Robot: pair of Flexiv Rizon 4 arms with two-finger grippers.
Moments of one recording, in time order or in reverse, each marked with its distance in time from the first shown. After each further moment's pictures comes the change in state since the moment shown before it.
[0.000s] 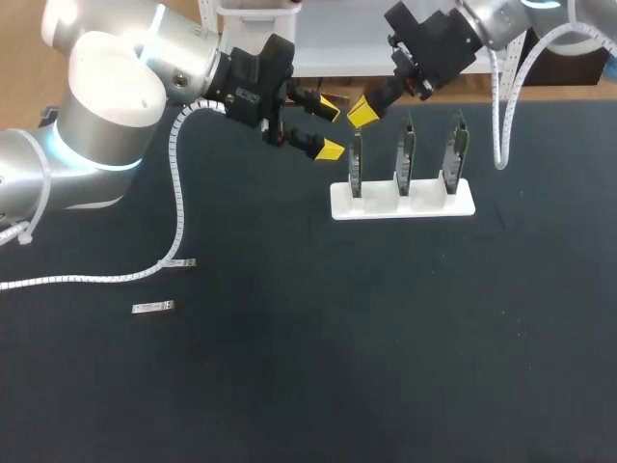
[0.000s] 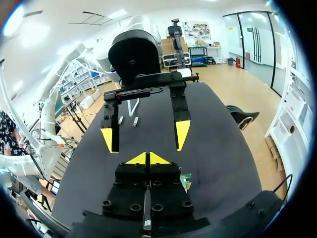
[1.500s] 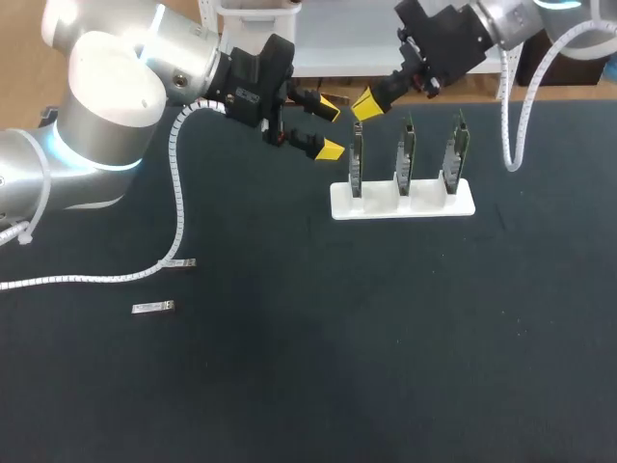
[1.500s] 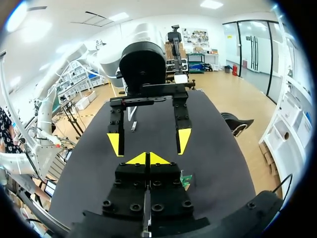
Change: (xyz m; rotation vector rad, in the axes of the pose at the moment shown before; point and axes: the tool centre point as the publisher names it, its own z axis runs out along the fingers) left arm 0.000 0.000 0.000 0.000 0.000 0.000; right arm -0.007 0.007 -0.010 0.054 -0.032 -0.036
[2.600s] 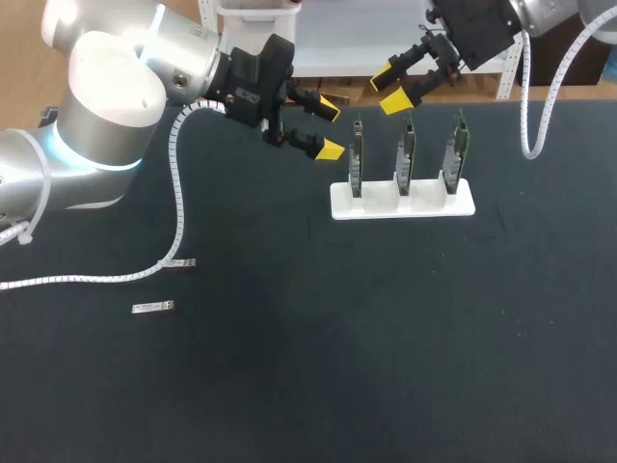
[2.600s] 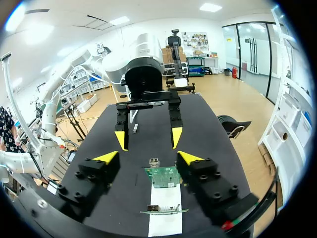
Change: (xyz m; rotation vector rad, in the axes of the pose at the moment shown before) left arm 0.000 0.000 0.000 0.000 0.000 0.000; right arm -0.002 0.000 -0.037 -0.006 -0.033 -0.003
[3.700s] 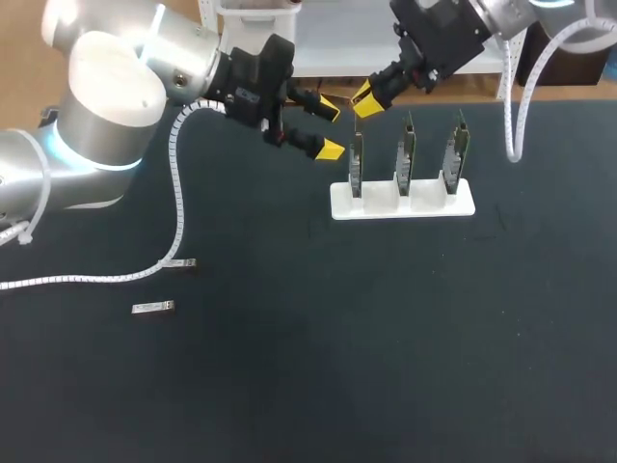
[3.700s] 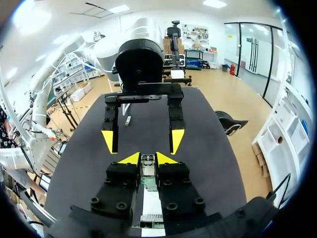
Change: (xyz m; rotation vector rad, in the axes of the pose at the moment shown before) left arm 0.000 0.000 0.000 0.000 0.000 0.000; right arm 0.001 -0.007 0.033 0.058 0.096 -0.040
